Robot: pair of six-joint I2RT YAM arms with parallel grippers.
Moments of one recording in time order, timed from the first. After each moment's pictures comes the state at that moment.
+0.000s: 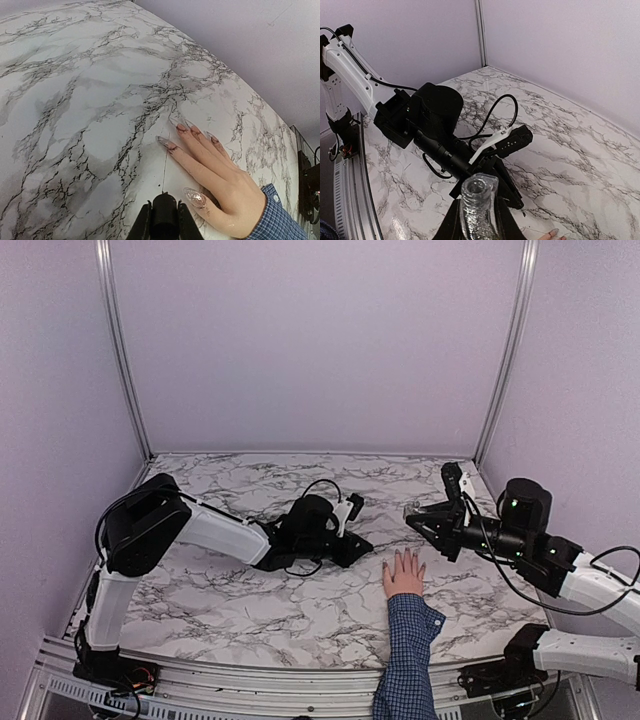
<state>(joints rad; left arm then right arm) -0.98 2.23 1.38 0.41 0.19 -0.40 0.58 0.78 0.55 0.04 -0.42 0.03</state>
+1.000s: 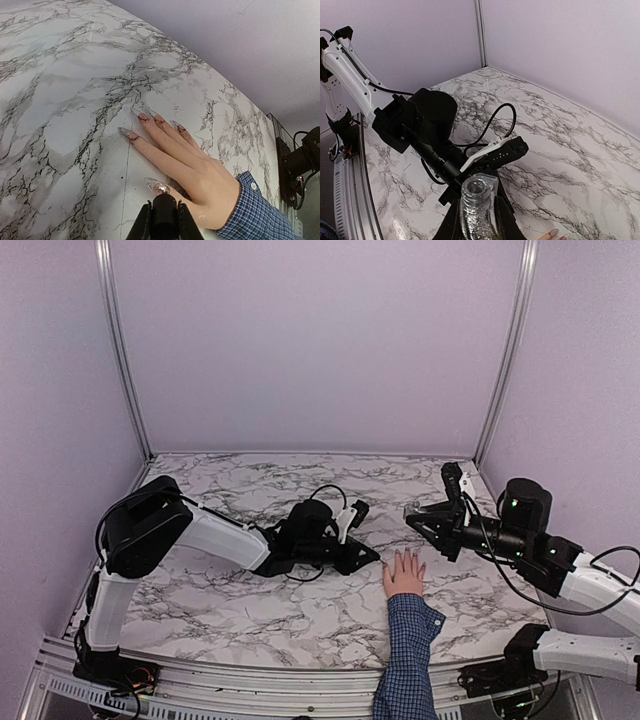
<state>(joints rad) -0.99 2.22 1.33 0.48 0.30 -0.40 0.58 0.78 0.54 0.04 -0.42 0.03</state>
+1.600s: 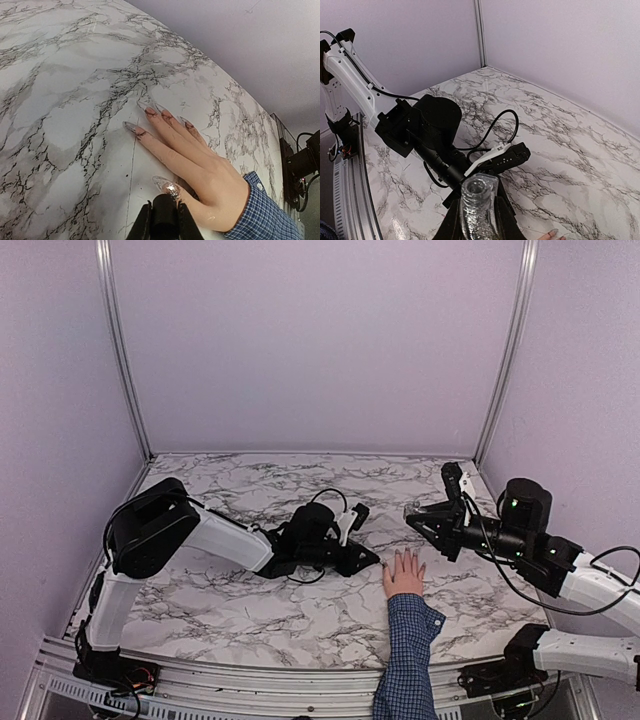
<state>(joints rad) -0.99 2.26 1.35 0.48 0.30 -0.43 0.58 0.78 0.54 0.04 -0.41 0.03</state>
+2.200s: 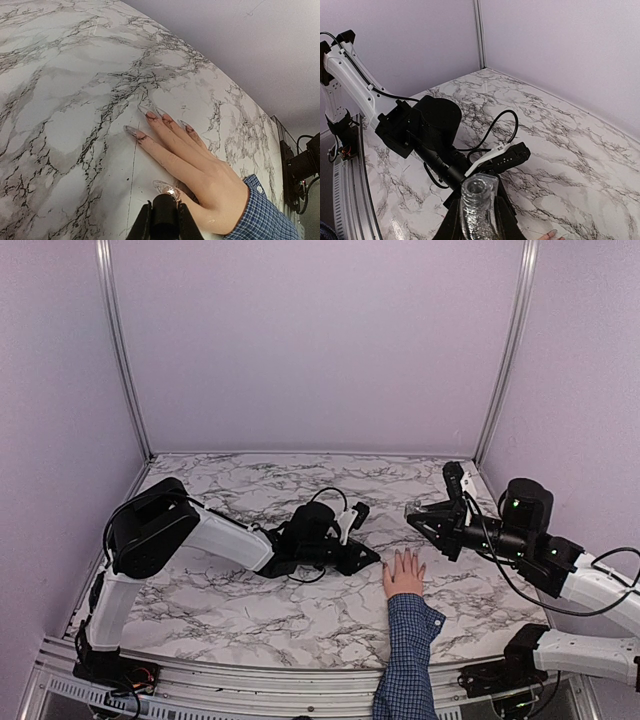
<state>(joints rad) -0.99 2.26 1.36 0.48 0.30 -0.43 0.58 0.78 0.54 0.04 -0.41 0.03</state>
